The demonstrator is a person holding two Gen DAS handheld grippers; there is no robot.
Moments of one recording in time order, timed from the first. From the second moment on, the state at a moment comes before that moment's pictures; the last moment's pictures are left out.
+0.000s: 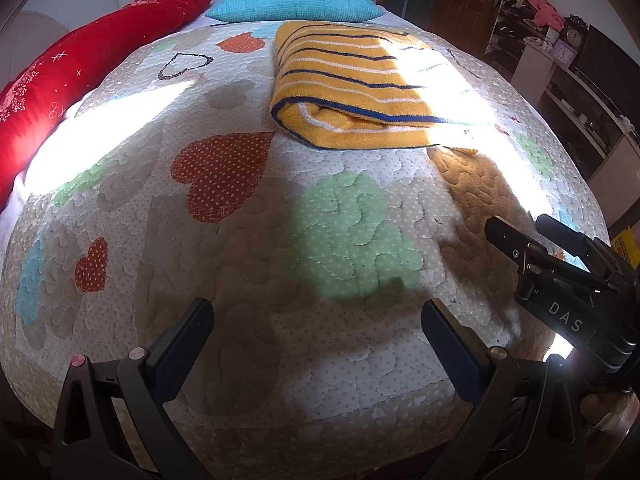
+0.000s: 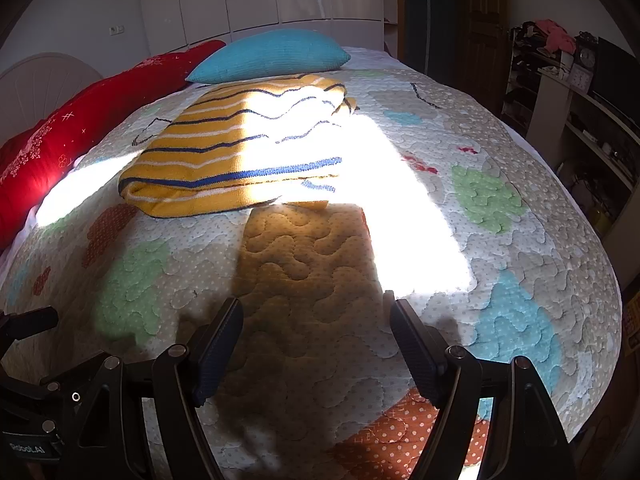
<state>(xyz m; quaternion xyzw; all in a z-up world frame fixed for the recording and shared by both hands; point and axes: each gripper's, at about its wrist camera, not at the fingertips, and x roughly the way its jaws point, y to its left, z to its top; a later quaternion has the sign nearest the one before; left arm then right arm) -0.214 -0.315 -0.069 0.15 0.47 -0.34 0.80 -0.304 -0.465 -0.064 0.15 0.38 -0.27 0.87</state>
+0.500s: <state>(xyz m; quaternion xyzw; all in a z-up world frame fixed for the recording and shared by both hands) -0.209 -0.317 -0.067 0.15 0.47 -0.34 0.80 -0.296 -0.464 -0.061 0.14 0.38 -0.27 0.87</state>
